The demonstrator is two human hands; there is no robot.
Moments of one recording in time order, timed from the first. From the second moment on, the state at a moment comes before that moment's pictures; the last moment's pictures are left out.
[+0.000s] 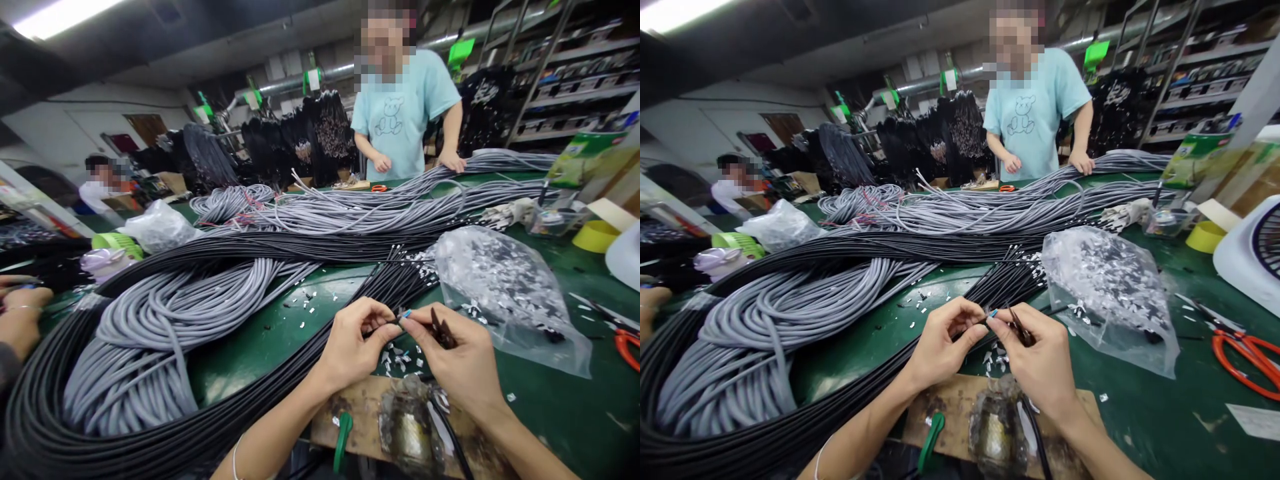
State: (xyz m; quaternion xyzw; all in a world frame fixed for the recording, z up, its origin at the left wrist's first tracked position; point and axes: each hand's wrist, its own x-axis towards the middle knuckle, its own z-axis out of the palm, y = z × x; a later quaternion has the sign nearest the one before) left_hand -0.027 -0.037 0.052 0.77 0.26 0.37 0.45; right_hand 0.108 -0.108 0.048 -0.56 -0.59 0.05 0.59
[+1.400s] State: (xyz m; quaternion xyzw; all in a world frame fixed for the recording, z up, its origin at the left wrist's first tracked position) left_hand -0.028 -0.039 0.053 0.79 0.26 0.43 0.35; right_hand 0.115 -0.107 0.047 -0.60 -0.53 0.11 0.59
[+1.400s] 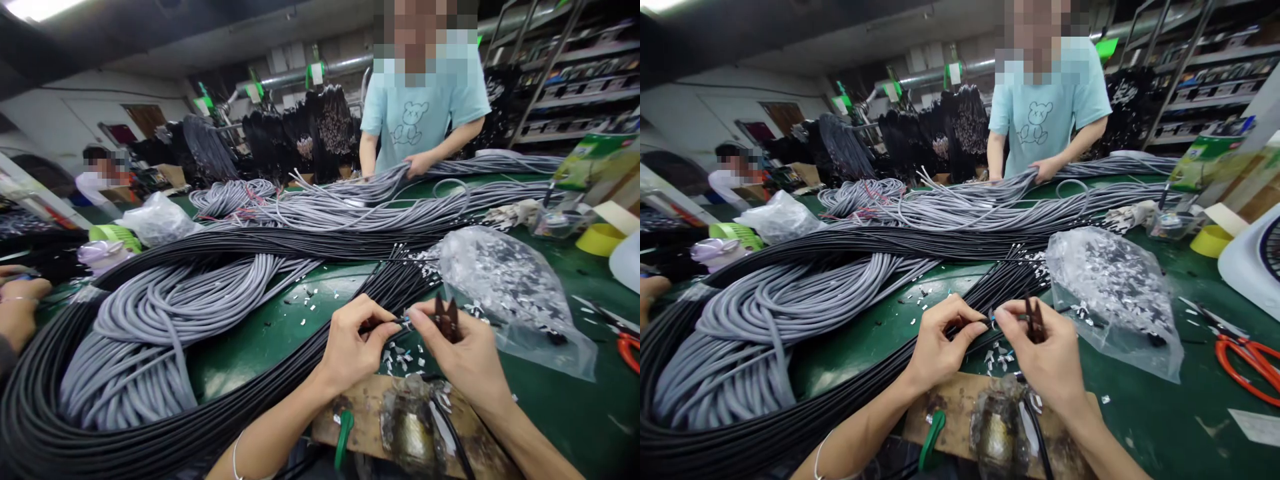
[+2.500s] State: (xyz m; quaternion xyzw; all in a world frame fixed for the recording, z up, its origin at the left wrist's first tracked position) left_hand -0.029 -0.042 0.049 0.82 0.27 0.45 0.23; right_hand 0.114 -0.111 0.036 -0.55 -0.65 -0.08 0.52
